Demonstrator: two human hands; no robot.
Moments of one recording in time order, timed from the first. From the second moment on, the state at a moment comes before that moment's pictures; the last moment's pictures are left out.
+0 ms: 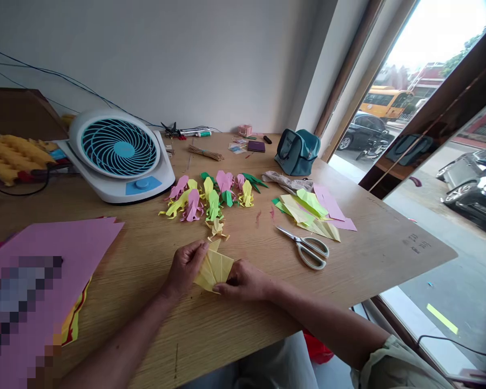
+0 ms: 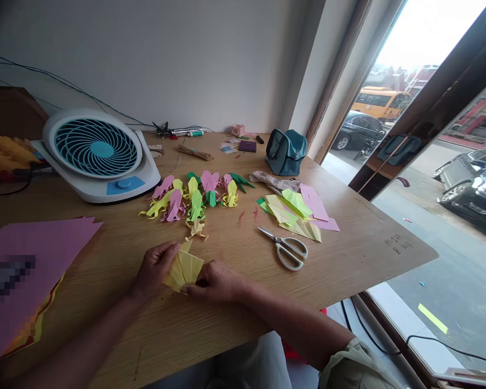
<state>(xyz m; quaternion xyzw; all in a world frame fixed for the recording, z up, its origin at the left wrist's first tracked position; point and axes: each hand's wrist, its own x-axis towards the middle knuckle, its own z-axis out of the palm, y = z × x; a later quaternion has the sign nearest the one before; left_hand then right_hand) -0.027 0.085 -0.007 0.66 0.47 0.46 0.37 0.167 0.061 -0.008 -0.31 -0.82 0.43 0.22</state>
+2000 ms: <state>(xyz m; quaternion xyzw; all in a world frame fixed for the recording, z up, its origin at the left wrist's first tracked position) -0.023 0.082 -0.002 0.76 0.42 0.33 0.38 0.182 0.057 0.004 -0.41 -0.76 0.42 0.28</state>
